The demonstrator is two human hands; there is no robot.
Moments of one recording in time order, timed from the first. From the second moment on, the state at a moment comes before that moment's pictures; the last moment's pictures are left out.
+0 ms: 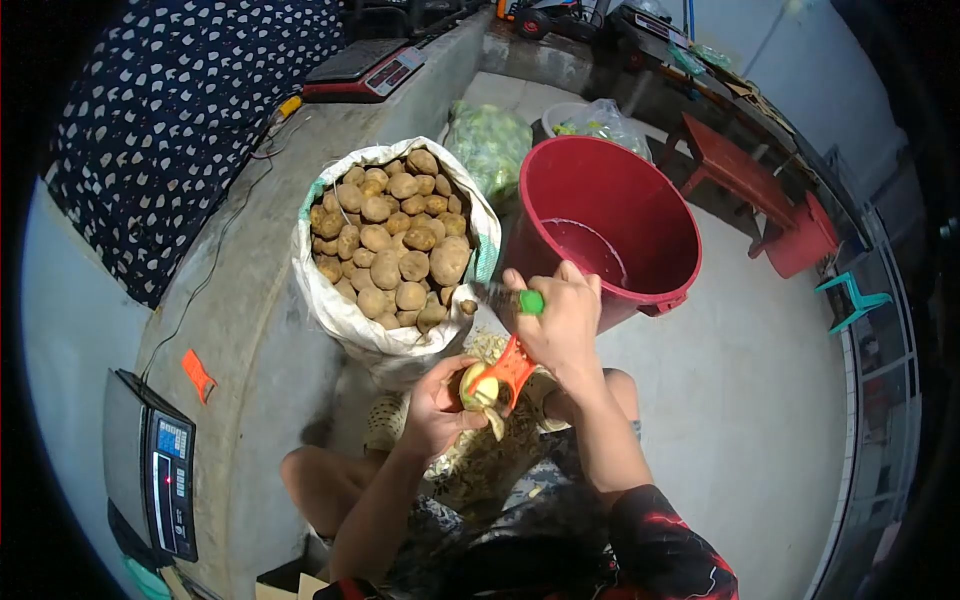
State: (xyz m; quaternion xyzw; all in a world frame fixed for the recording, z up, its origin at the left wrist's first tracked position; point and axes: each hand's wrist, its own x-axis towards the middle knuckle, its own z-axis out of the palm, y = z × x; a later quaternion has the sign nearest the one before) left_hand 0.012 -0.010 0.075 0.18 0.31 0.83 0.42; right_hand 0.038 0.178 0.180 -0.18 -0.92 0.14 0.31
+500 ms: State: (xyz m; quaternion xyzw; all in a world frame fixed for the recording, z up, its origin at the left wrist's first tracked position) left_hand 0.004 -0.011 0.069 0.23 0.29 0.82 0.43; right_hand 0.013 0.220 0.128 -0.29 -0.88 0.31 0.23
